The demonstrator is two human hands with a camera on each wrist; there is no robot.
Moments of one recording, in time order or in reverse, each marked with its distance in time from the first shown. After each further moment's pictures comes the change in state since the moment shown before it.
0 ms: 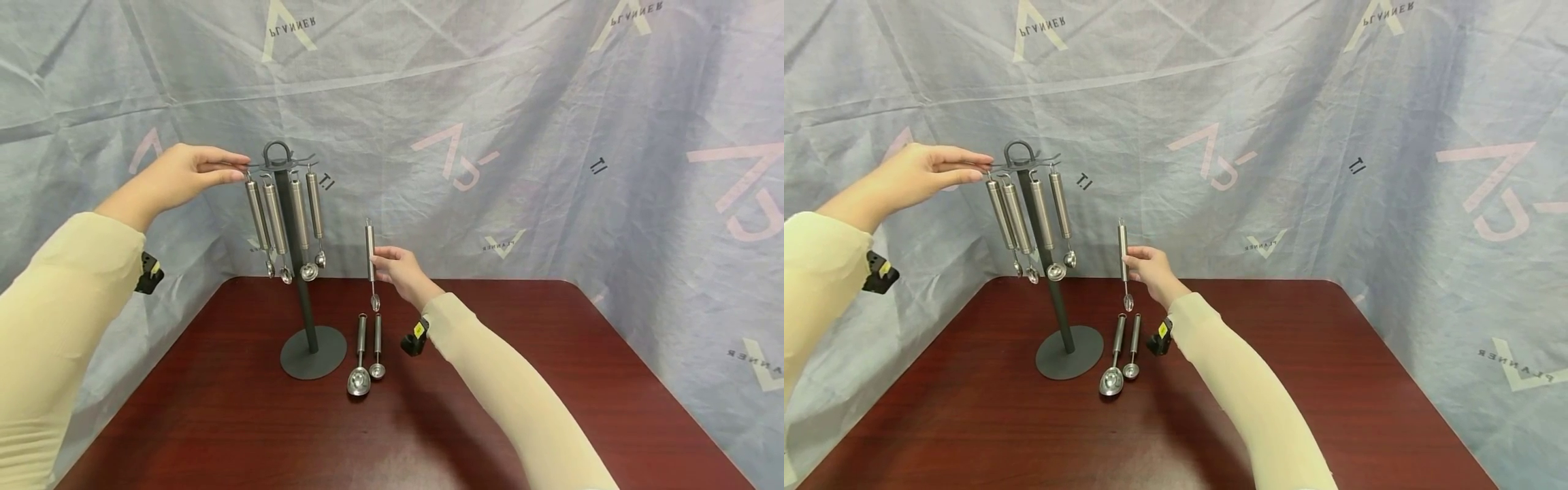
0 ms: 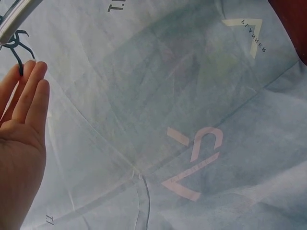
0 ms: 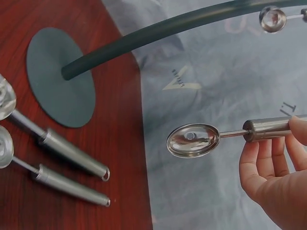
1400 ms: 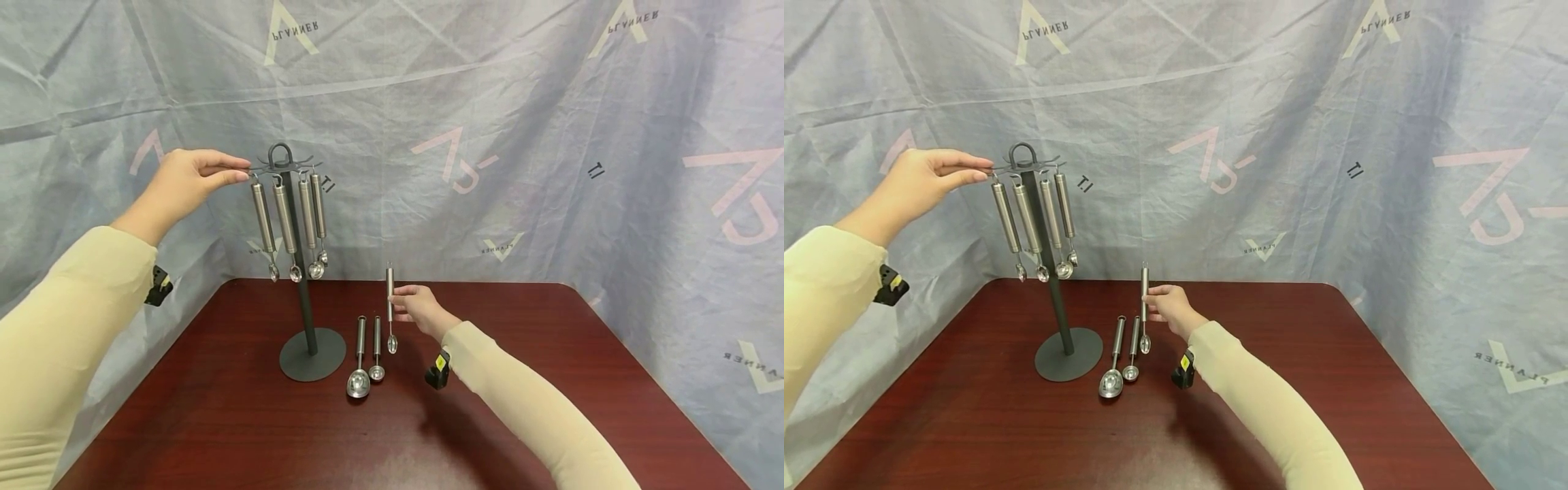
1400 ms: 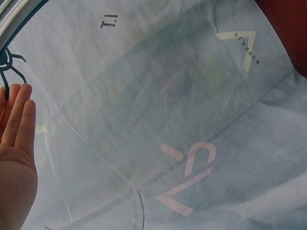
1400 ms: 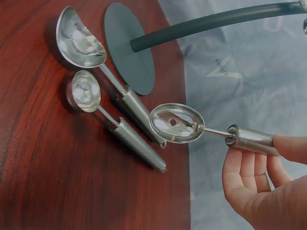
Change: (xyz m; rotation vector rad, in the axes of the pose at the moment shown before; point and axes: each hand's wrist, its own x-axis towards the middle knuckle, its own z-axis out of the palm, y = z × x) left_hand -0.010 -0.004 0.016 -0.043 0.237 0.033; right_hand -0.029 0.047 -0.029 -0.165 0.087 0.165
